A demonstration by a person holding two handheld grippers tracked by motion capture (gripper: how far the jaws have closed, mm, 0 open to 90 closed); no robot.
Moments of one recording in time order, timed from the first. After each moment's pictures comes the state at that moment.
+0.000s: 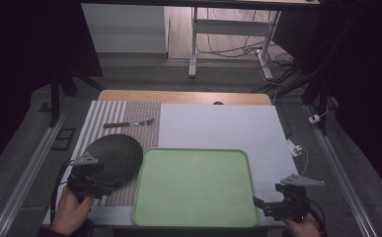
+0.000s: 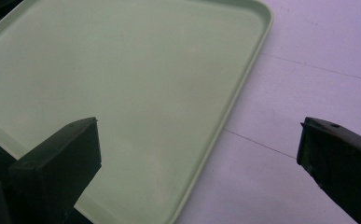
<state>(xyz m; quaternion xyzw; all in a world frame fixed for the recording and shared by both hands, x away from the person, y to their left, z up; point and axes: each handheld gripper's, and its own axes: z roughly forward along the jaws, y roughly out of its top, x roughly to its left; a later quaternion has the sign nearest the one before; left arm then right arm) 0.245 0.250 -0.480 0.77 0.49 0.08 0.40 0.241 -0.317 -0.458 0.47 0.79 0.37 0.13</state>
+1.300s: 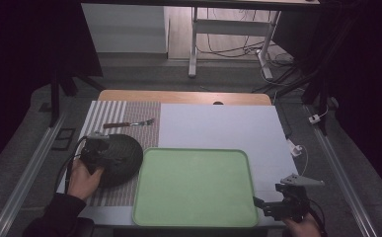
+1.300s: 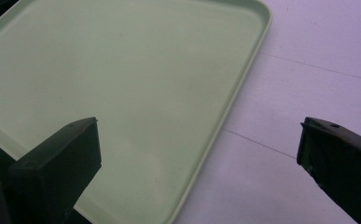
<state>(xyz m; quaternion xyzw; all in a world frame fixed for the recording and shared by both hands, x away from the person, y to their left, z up) 0.329 0.252 -0.489 0.78 0.50 0.11 0.36 0.241 -0.317 -0.458 0.47 0.79 0.37 0.13</state>
